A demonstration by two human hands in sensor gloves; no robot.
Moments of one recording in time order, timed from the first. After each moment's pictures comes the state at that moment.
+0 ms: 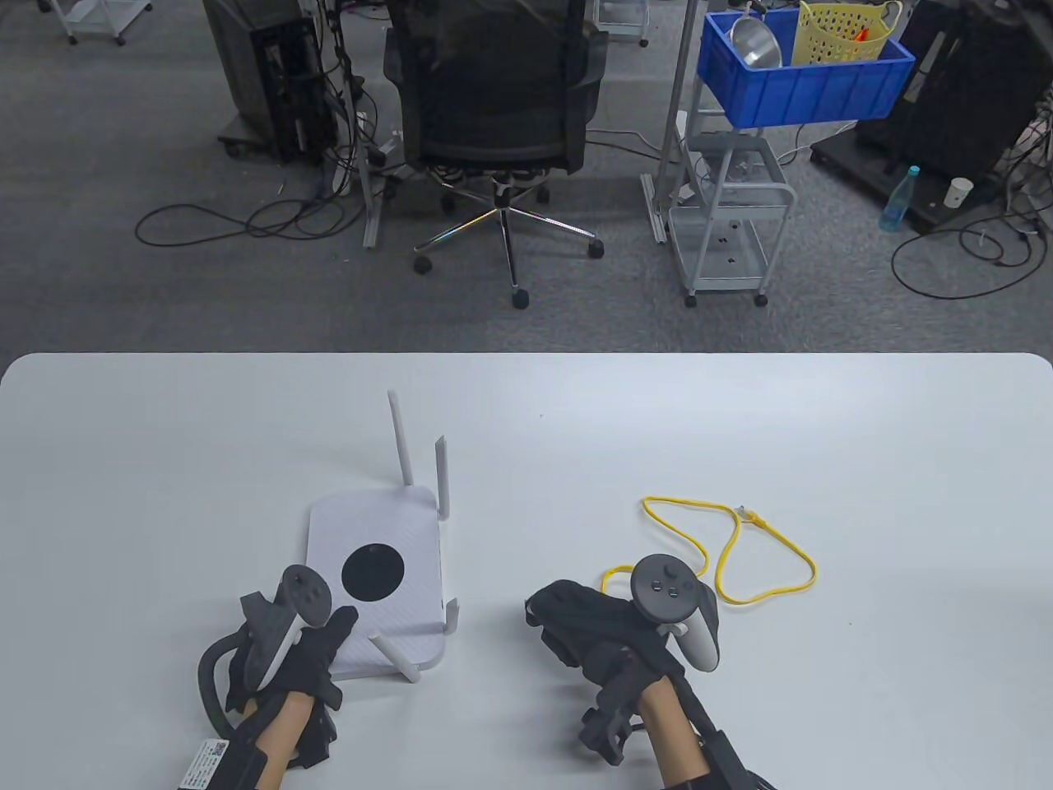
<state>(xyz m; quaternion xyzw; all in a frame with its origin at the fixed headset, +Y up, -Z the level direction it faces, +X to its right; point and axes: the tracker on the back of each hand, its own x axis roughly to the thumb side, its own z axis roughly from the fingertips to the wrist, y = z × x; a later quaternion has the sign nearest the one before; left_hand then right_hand) -0.288 -0.764 -0.311 -0.13 0.23 0.04 0.96 0.090 -0.749 -0.328 0.16 0.16 0.81 0.54</state>
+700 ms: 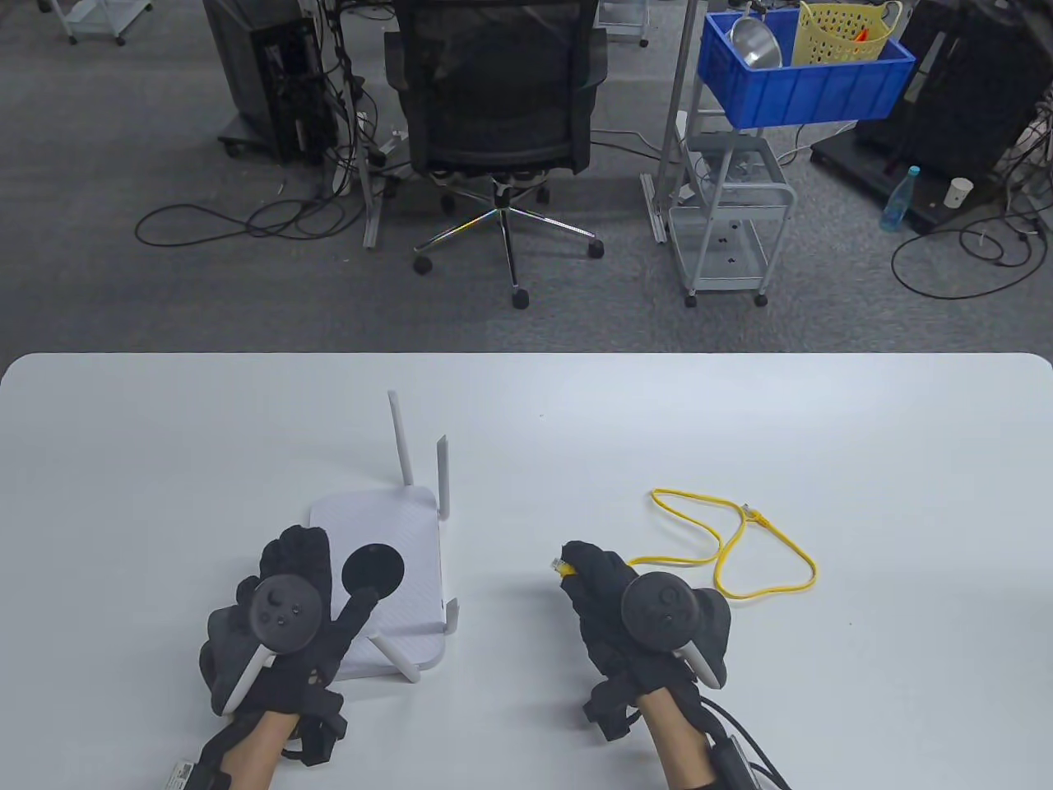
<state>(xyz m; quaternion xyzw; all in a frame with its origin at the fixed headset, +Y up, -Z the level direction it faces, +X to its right) -0.270 -0.715 -0.290 -0.01 0.04 0.18 0.98 0.098 -0.708 -0.310 0.11 -0.10 0.94 0.30</state>
